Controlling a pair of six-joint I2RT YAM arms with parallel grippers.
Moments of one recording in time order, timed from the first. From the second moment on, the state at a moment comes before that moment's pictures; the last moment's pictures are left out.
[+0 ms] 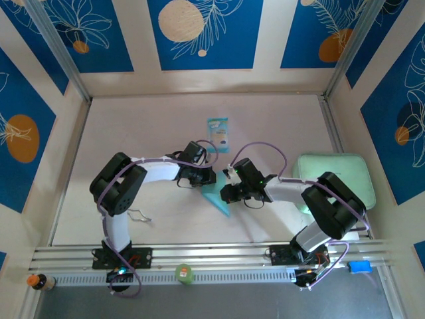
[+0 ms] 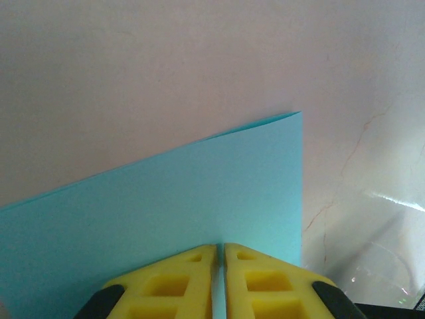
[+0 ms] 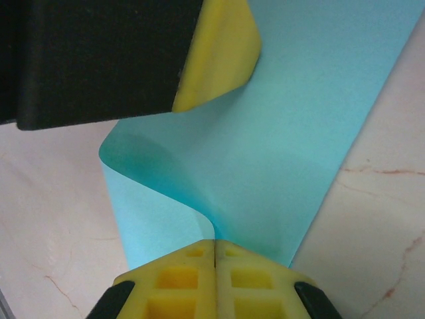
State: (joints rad) left arm -0.67 1.89 1.03 -0.17 0.42 -0.73; right arm 0.67 1.54 0.60 -0.03 -0.38 0.45
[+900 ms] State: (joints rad) left arm -0.67 1.89 1.02 -0.15 0.42 -0.73; right arm 0.67 1.55 0.60 -0.05 -0.37 0.45
